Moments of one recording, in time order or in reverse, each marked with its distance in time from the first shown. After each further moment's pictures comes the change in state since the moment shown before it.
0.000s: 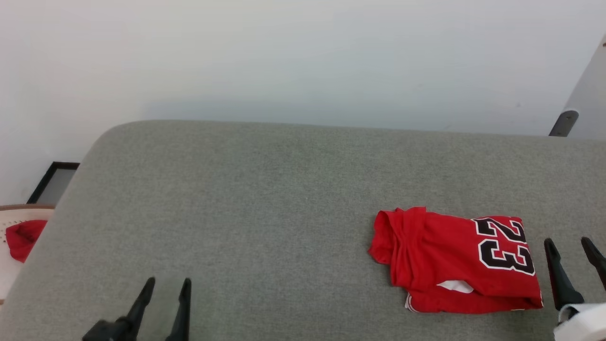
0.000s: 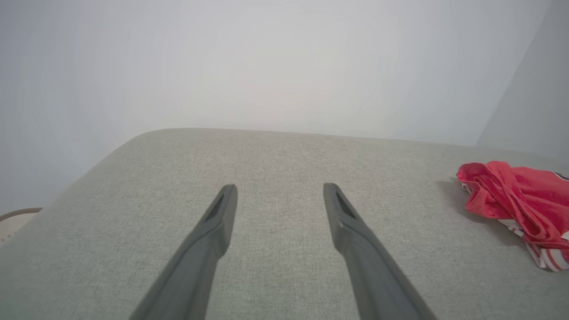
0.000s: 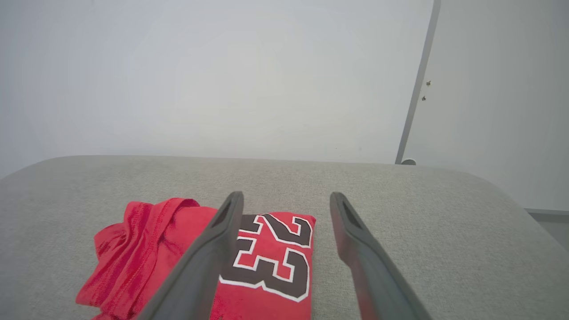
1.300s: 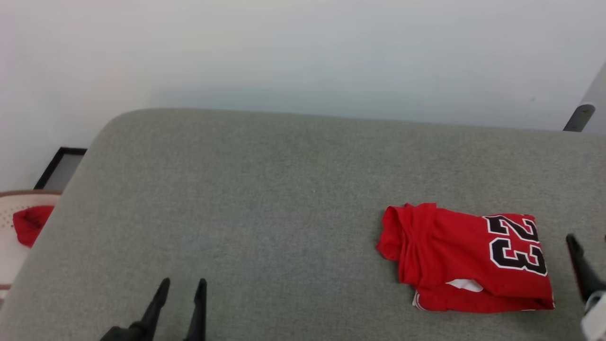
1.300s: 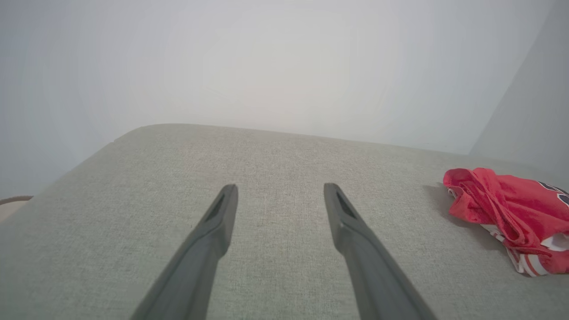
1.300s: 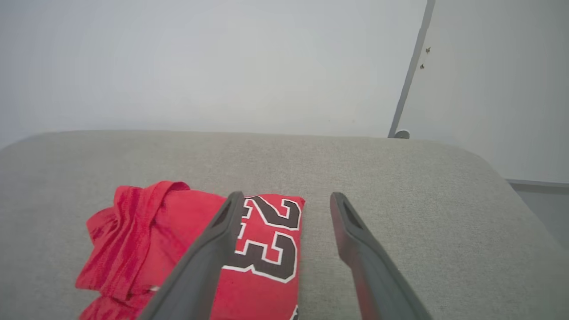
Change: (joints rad) left arm 0.051 -0.065 0.000 -0.086 0.030 0.000 0.000; right arm 0.070 0.022 -0.131 -0.205 -0.005 0.000 0.277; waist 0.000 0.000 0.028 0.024
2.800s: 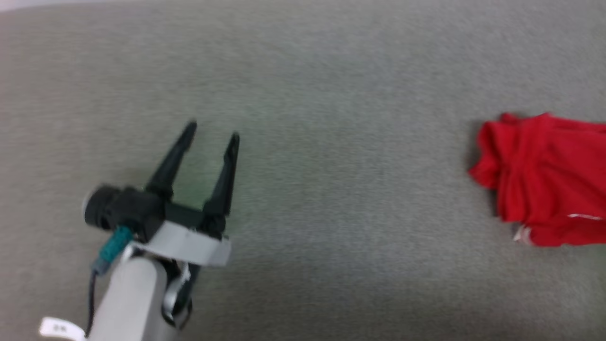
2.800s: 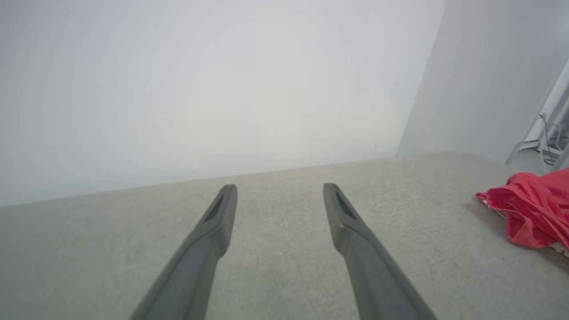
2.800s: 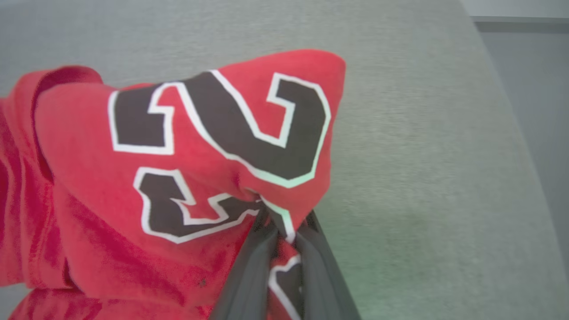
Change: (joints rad) left arm -0.484 0.080 -0.171 0.020 -0.014 0.000 0.000; right arm -0.324 -0.353 0.069 0.235 0.352 0.000 0.348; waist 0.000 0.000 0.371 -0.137
